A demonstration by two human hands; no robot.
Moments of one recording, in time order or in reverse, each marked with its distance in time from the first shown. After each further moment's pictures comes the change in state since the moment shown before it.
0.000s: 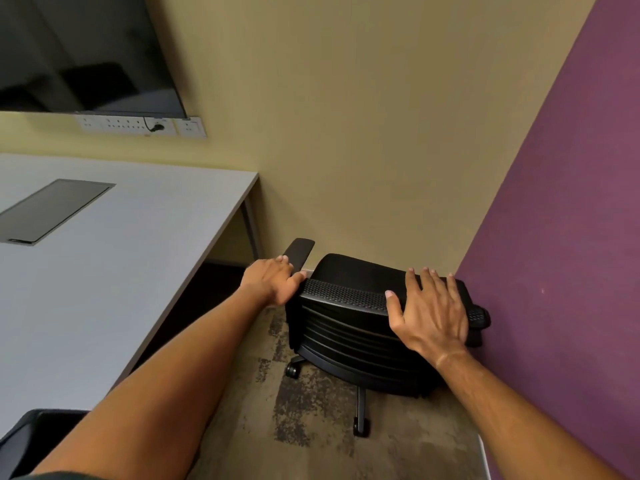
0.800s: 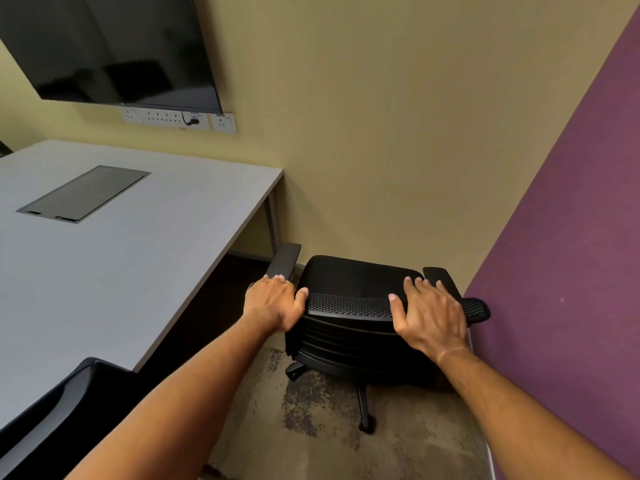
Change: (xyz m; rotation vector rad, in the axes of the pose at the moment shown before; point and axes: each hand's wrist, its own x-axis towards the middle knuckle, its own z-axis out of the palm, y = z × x) left_hand -0.078 -0.009 0.042 -0.026 0.175 -0.152; right_hand -0.023 -0.024 -0.005 0.060 -0.061 -0.132
